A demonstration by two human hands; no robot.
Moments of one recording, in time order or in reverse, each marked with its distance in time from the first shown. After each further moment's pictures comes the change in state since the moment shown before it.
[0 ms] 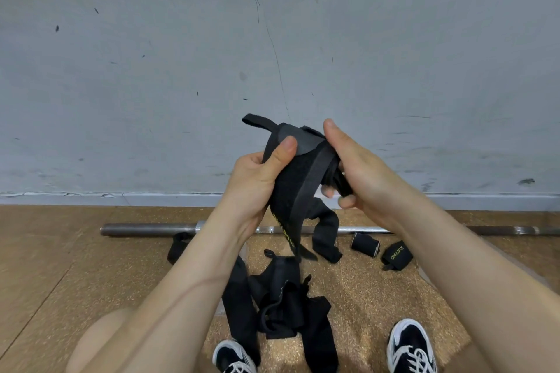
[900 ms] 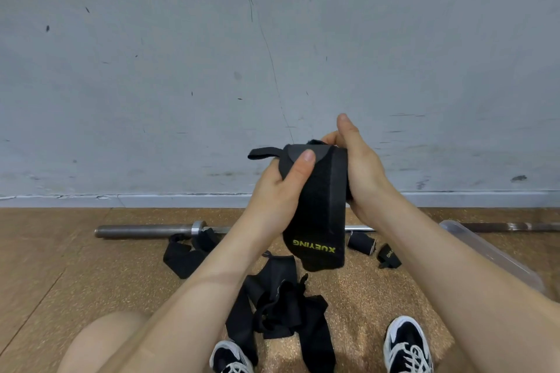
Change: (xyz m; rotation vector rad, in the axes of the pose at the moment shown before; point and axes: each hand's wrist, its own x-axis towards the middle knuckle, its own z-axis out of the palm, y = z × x) left_hand -0.009 -0.018 0.018 0.280 -0.065 0.036; right_hand 0.014 0.009 0.002 0.249 0.241 0.016
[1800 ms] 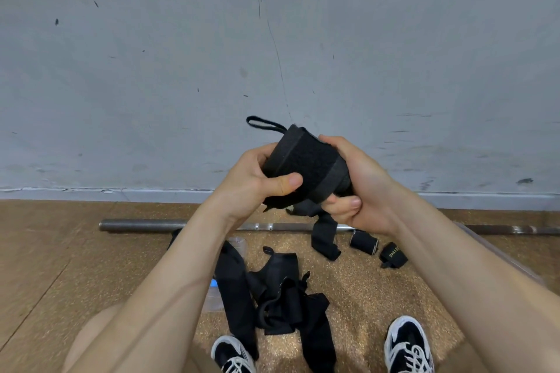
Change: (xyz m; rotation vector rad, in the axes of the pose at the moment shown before) left_hand 0.009 0.005 -0.049 -0.018 -0.252 0.148; right_hand -0.007 0.002 -0.006 0.127 -0.460 0.340
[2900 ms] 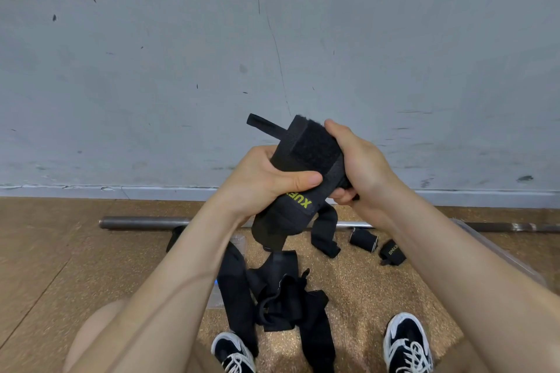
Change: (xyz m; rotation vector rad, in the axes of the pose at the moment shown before) left_hand 0.000 0.013 0.018 -0.018 0.063 -0.091; right_hand -0.004 -0.004 0.017 -0.187 0.340 -0.295
